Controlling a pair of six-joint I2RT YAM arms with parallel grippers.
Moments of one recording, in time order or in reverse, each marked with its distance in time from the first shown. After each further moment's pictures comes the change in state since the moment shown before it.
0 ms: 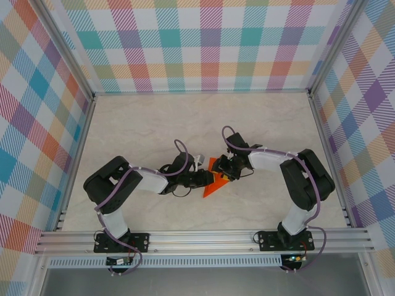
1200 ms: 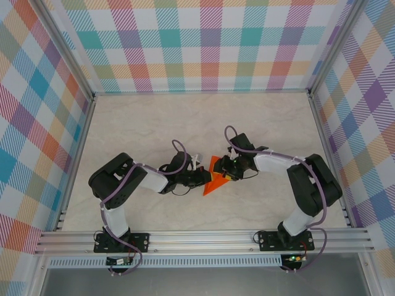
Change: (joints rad) left arm 0.040 0.065 -0.012 0.117 0.069 -0.077; right arm -0.026 -0.066 -0.060 0.032 -0.064 -0.137
